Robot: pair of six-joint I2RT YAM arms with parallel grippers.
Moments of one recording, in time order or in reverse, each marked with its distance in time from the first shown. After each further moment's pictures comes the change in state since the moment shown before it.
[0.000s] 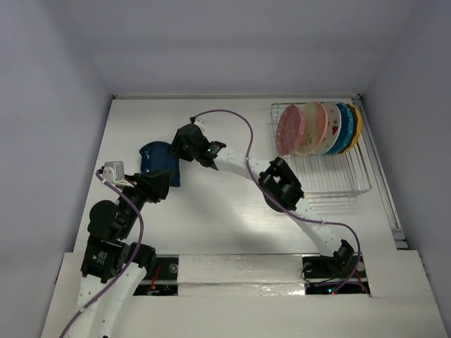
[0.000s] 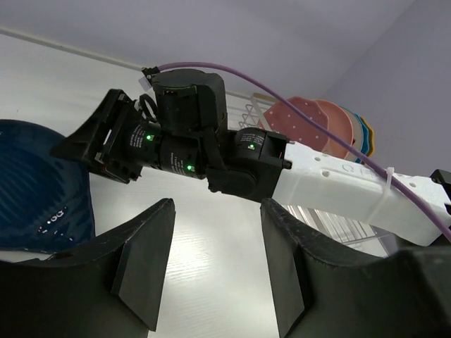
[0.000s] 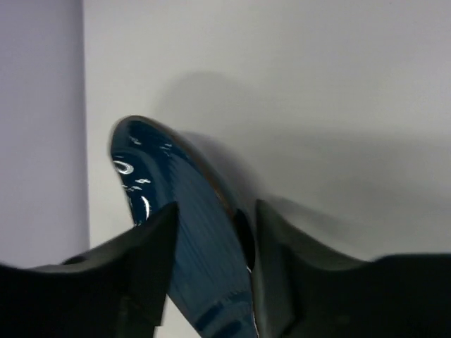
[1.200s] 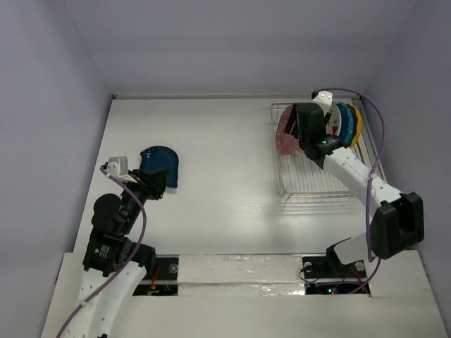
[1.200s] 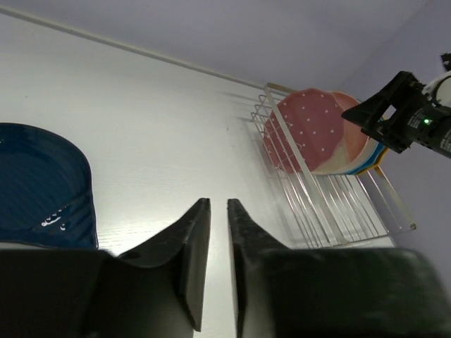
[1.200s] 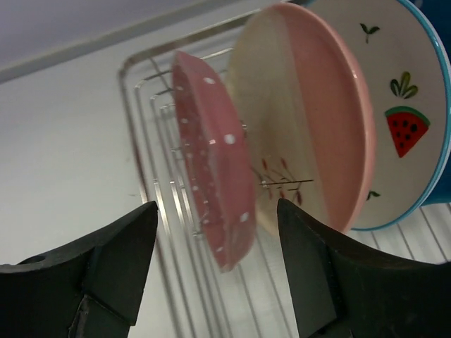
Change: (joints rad) left arm 0.007 0.058 0.000 0.000 -0.010 0.006; right arm -0.484 -1.140 -1.029 -0.051 0.419 -0.573
